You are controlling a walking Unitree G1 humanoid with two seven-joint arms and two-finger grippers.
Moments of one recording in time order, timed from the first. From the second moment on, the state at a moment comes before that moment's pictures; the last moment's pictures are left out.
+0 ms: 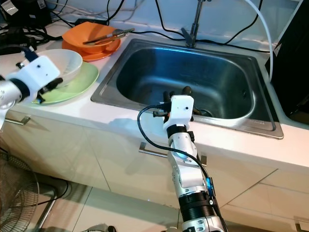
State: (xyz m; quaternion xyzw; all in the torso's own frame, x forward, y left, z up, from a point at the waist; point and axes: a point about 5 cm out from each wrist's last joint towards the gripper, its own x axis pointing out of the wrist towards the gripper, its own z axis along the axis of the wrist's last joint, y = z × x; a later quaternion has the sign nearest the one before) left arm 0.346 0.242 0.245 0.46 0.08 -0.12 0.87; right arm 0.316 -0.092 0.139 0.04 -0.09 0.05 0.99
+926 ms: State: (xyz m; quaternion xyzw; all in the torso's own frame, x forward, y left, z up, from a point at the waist) left arm 0.362 0.244 0.220 0.51 0.14 -0.13 0.84; right arm 0.317 -0.096 0.139 0.04 -0.08 0.04 0.99
